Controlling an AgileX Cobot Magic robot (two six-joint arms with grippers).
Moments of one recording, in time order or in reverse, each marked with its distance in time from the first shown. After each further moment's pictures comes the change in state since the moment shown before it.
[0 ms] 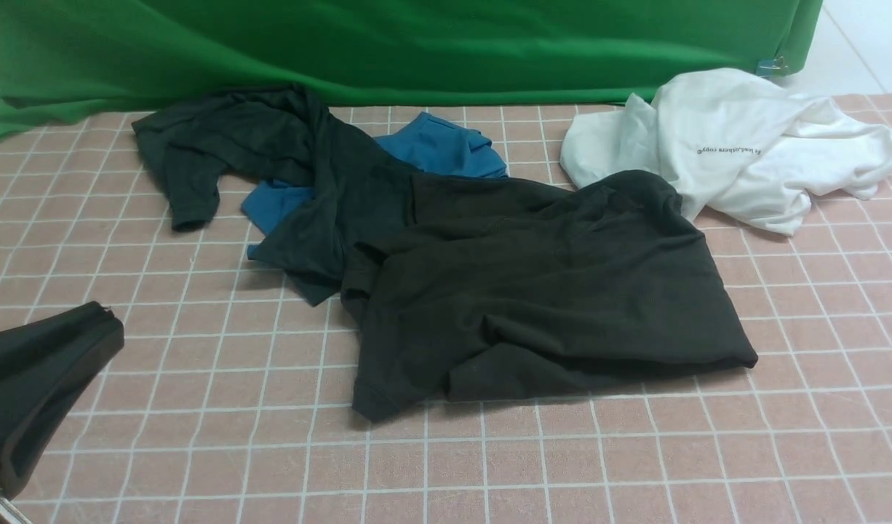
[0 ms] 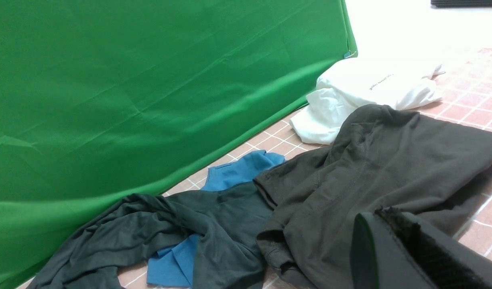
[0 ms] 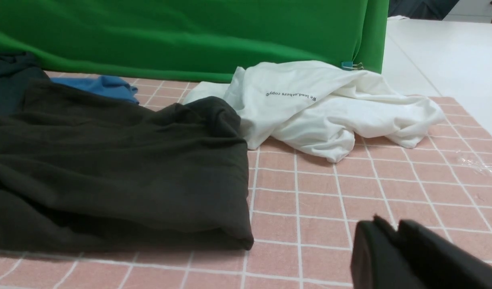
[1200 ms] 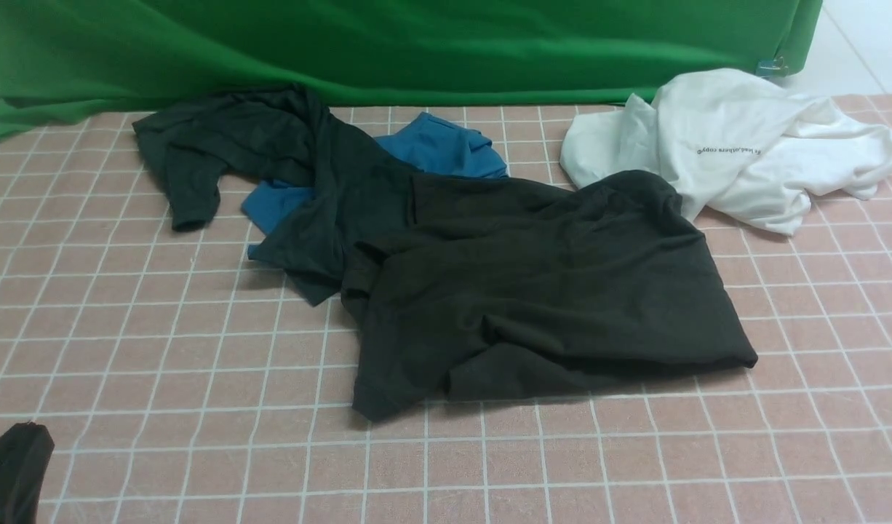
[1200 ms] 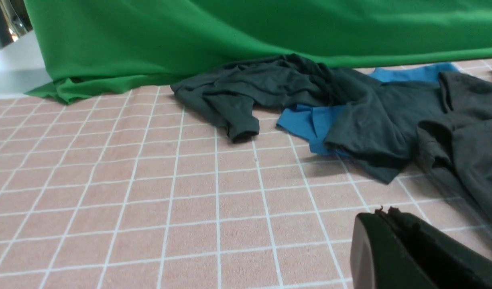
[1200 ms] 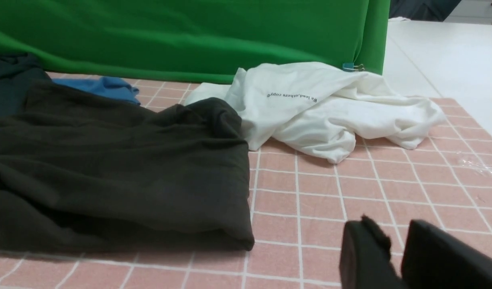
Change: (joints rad) right arm 0.000 -0.001 0.000 0.000 0.000 0.000; left arm 0.546 -0.314 0.449 -0.255 -0.108 0.000
